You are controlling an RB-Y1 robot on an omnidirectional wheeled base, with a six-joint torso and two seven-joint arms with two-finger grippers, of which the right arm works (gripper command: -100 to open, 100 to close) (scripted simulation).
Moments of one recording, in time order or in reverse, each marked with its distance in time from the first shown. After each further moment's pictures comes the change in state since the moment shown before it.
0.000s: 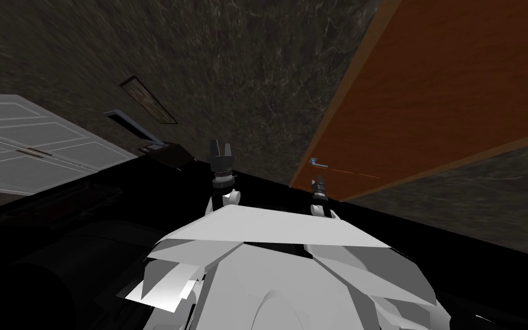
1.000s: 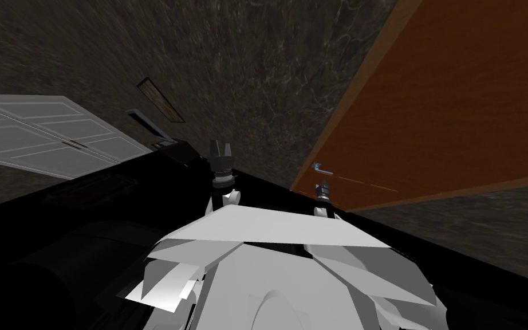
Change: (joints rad) arm -0.081 -0.044 -0.027 0.250 -0.051 -0.042 -0.017
